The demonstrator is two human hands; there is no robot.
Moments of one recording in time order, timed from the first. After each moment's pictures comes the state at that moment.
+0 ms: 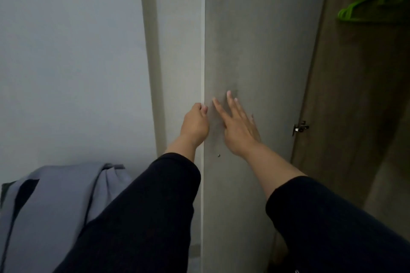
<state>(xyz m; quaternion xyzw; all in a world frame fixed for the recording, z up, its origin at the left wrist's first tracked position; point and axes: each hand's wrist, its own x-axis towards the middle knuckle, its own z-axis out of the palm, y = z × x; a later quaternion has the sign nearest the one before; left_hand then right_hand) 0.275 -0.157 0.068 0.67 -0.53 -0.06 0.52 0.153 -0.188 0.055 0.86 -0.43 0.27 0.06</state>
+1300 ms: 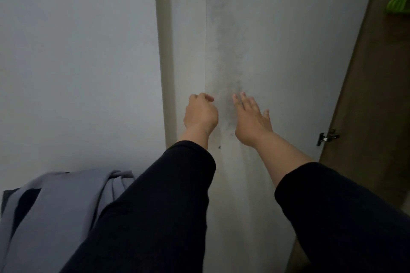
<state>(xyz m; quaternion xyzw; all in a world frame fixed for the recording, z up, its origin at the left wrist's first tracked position) 0.323 -0.210 0.095 0.71 -0.47 -0.04 0.53 0.205 -0.253 0.077 0.84 -0.50 0.20 0.04</state>
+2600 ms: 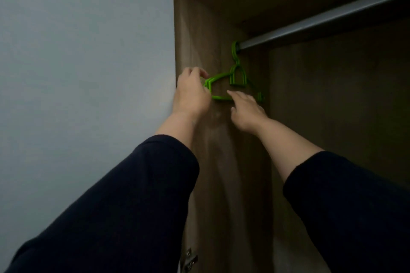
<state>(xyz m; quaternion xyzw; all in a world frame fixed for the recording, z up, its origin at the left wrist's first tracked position) 0.001 -0.514 0.310 0.35 -0.71 0.06 0.61 -0.143 -0.511 0.285 0.65 -0.65 0.35 0.17</state>
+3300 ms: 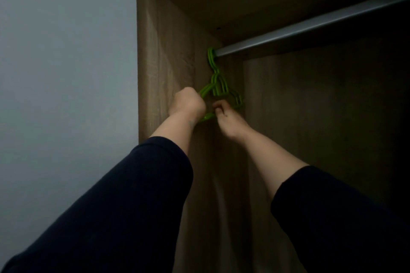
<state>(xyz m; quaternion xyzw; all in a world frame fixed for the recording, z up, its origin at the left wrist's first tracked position) -0.064 -0.569 0.335 0.45 -0.73 -0.09 0.51 -0.180 -0.561 0.294 0.61 -0.62 0.49 0.06</state>
